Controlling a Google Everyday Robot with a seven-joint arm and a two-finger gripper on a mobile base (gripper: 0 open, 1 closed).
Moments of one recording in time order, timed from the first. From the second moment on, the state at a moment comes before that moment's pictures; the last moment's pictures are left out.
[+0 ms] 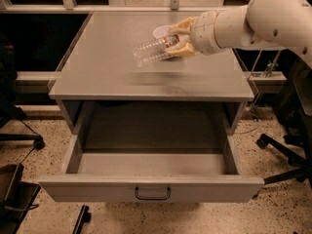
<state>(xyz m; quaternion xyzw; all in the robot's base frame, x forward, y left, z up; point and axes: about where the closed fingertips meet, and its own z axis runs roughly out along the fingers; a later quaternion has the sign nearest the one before) 0.678 -0.062 0.948 -0.65 0.55 -0.02 0.53</state>
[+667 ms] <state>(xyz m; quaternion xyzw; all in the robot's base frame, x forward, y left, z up) 0.678 -0.062 0.948 -0.65 0.54 -0.02 0.53</state>
